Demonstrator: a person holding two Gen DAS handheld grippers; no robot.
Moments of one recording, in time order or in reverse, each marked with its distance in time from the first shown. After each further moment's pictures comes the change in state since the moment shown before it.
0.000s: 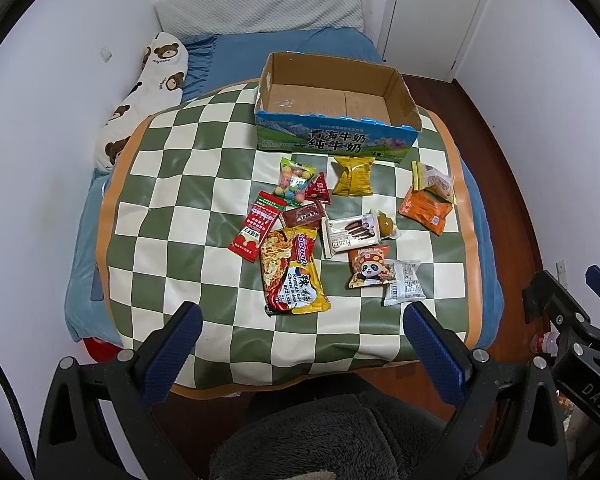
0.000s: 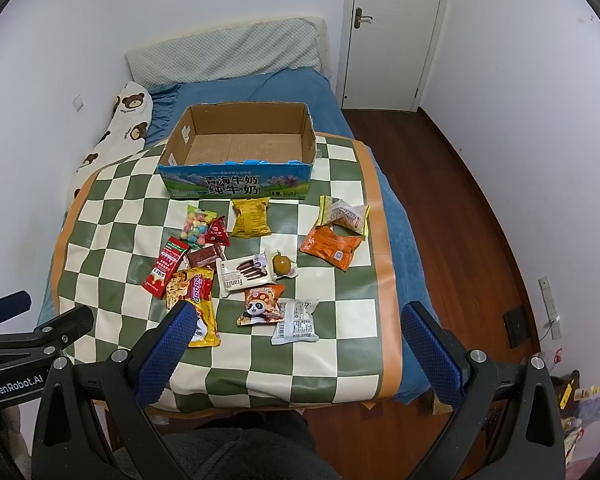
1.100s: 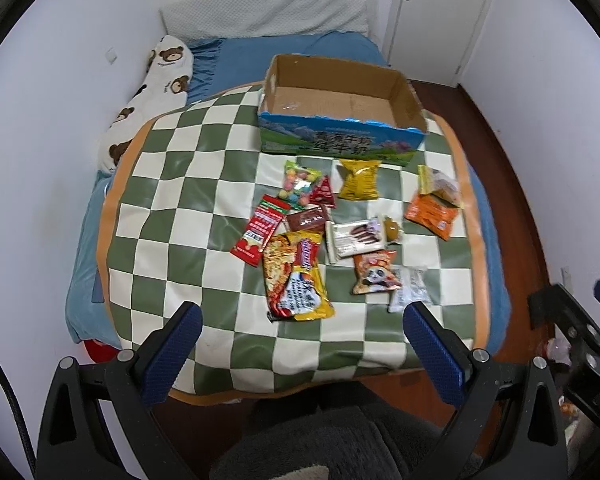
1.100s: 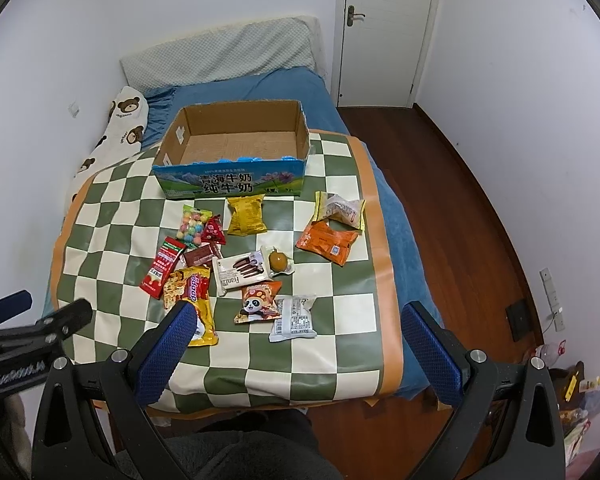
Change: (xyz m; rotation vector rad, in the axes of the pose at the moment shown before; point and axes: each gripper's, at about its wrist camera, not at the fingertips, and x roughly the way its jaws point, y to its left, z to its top) left arm 0.018 -0.002 -0.001 -0.012 -0.032 0.029; right arm 0.007 -0.001 -0.002 0.013 0.010 -0.007
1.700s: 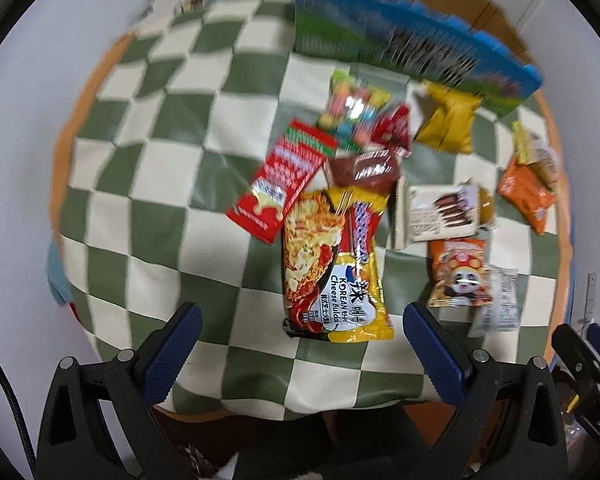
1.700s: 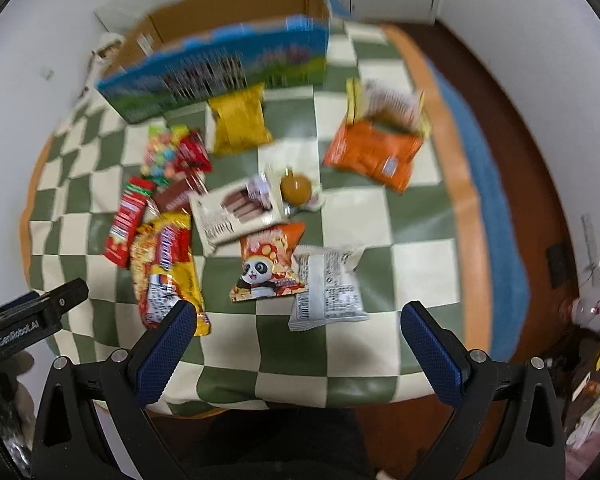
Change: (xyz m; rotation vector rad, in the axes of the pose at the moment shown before) left arm 0.213 0.044 0.004 -0.099 0.267 0.045; right arm 0.231 0.017 -0.026 0.085 0.318 0.102
